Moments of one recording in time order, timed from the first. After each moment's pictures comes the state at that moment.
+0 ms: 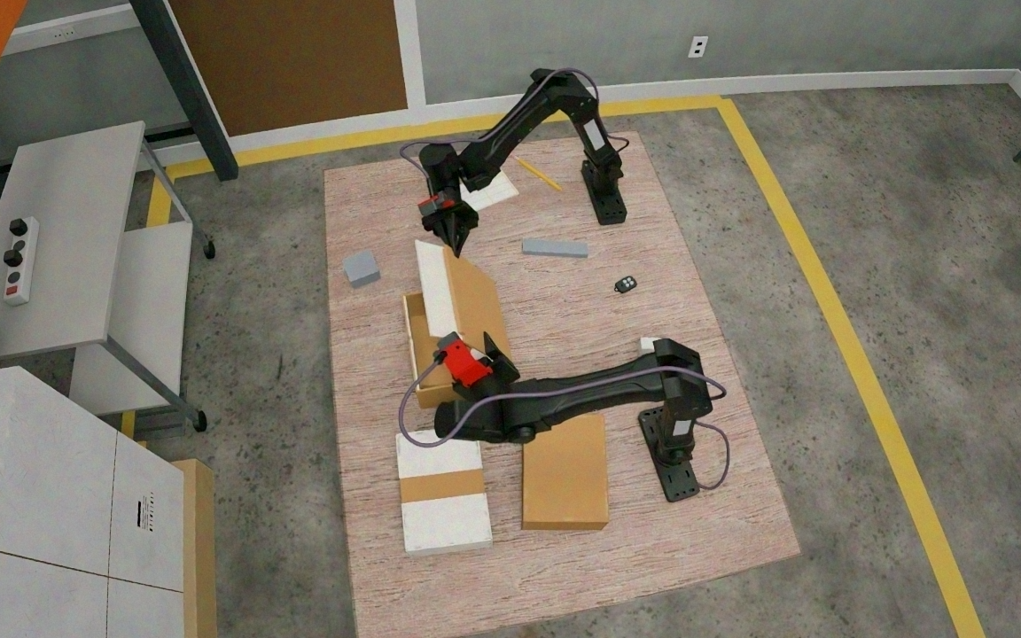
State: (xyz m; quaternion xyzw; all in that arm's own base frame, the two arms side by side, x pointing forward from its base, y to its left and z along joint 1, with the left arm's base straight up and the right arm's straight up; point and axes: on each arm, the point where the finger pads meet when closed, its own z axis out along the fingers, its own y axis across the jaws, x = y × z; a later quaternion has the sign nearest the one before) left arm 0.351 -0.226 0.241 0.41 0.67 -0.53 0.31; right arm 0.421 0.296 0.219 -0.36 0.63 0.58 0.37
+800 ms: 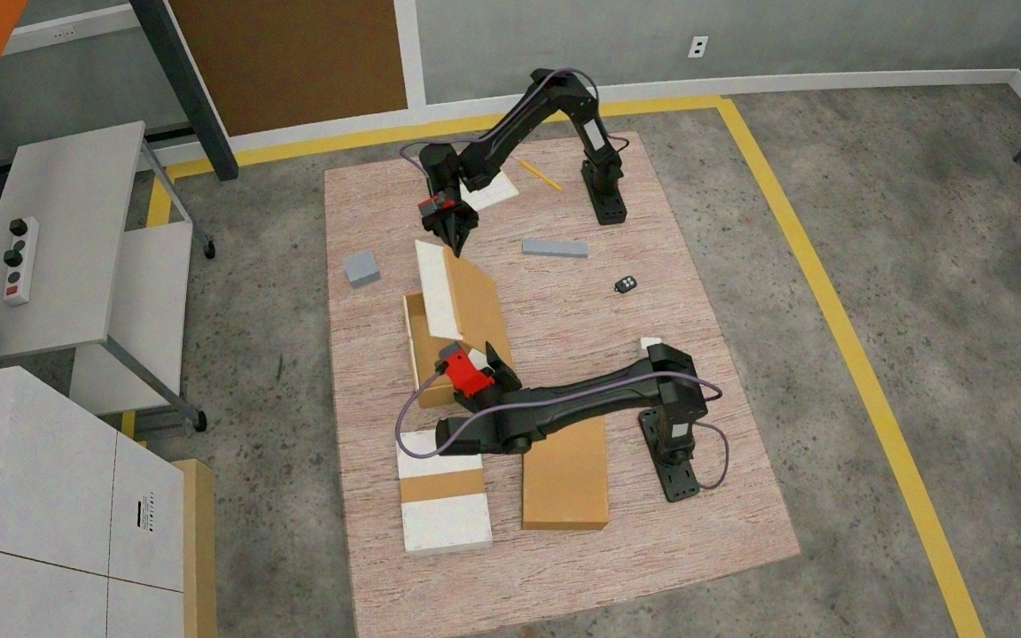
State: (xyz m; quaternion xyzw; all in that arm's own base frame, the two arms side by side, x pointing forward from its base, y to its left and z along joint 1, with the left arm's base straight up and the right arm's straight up) left arm 0.352 -0.207 0.239 0.41 0.68 -0.53 0.31; right arm 0.421 0.296 0.219 -0.36 0.63 0.58 0.37
